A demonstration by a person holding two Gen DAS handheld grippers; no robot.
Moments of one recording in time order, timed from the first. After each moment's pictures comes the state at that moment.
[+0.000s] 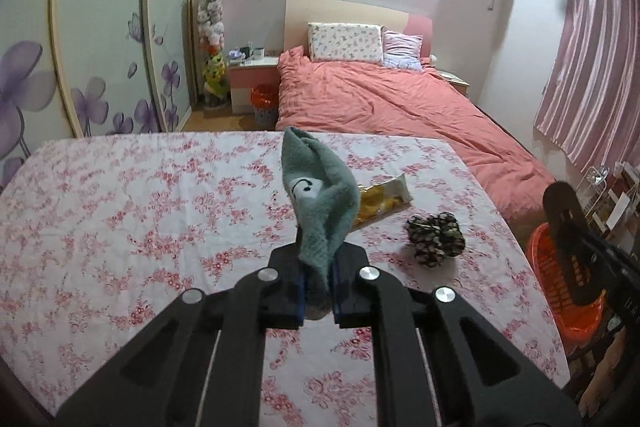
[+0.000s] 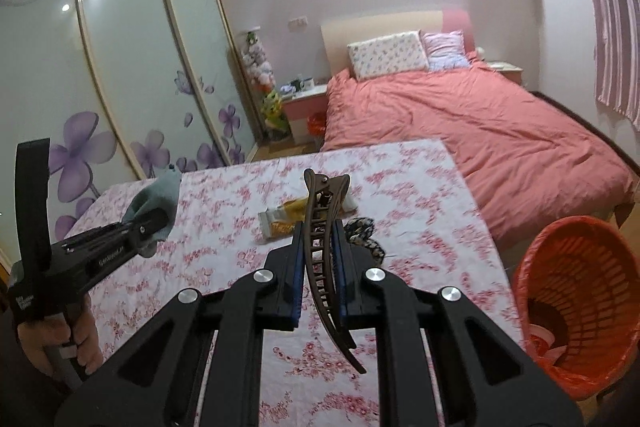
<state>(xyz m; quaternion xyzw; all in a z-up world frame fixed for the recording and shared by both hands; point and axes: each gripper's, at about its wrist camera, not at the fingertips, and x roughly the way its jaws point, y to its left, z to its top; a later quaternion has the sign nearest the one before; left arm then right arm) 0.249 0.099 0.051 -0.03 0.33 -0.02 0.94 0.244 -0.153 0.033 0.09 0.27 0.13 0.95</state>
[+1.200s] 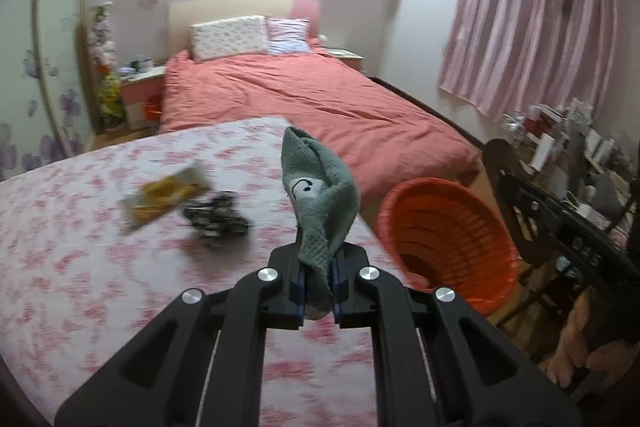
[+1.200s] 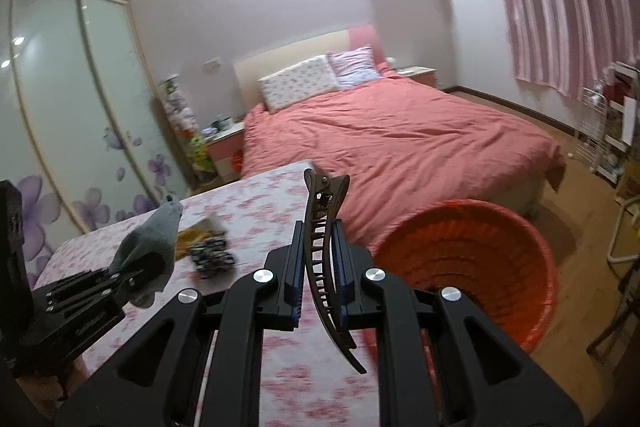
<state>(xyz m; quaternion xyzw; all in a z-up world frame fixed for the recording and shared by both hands) 0.213 -0.096 0.047 0.01 0.34 -0.22 0.92 0.193 -0.308 0.028 0.15 0.24 -0.01 0.96</state>
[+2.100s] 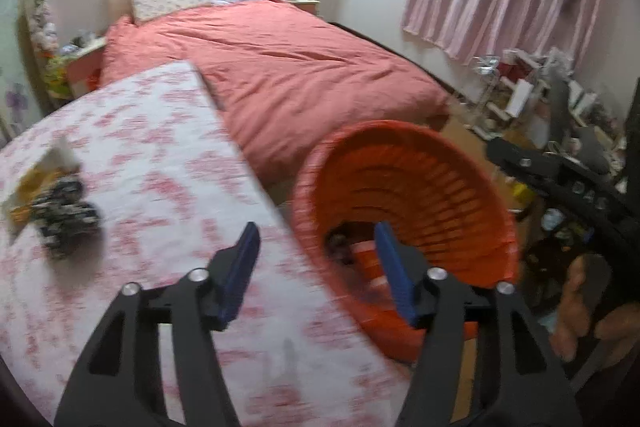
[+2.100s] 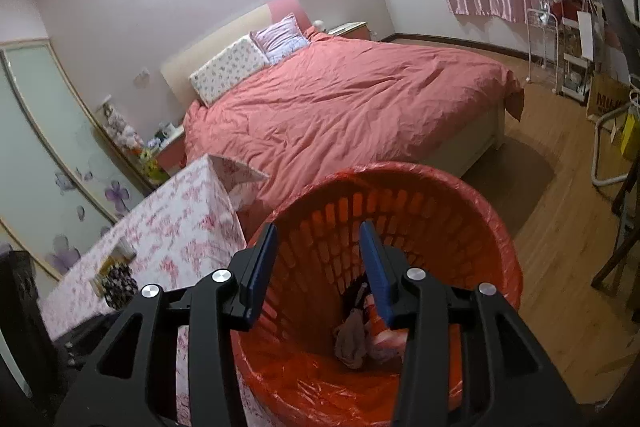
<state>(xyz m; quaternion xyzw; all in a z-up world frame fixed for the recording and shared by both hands) 0.271 -0.207 -0.041 0.05 0.41 -0.26 0.87 0.227 -0.397 -0.037 0.24 0.30 -0.09 0.92</state>
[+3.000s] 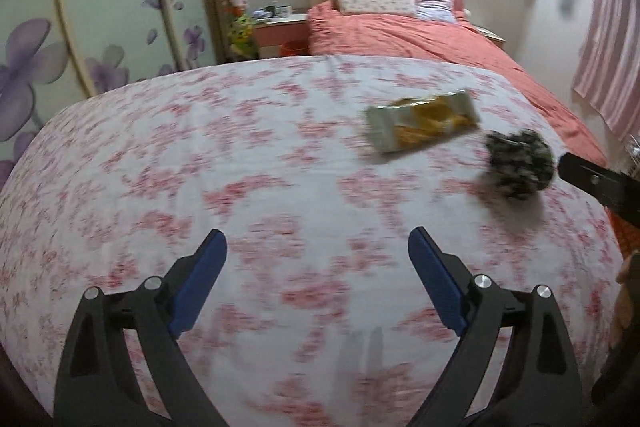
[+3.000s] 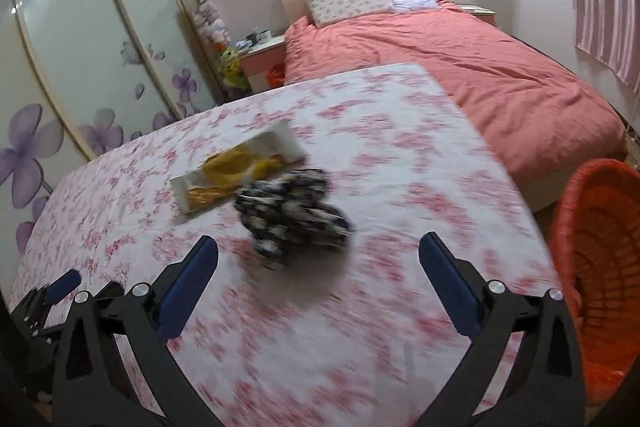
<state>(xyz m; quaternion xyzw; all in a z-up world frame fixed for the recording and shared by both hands) 0.278 0.124 -0.054 0.00 0.40 0.04 0.92 0.326 -0.132 -0.049 0.10 0.37 0.08 0.92</state>
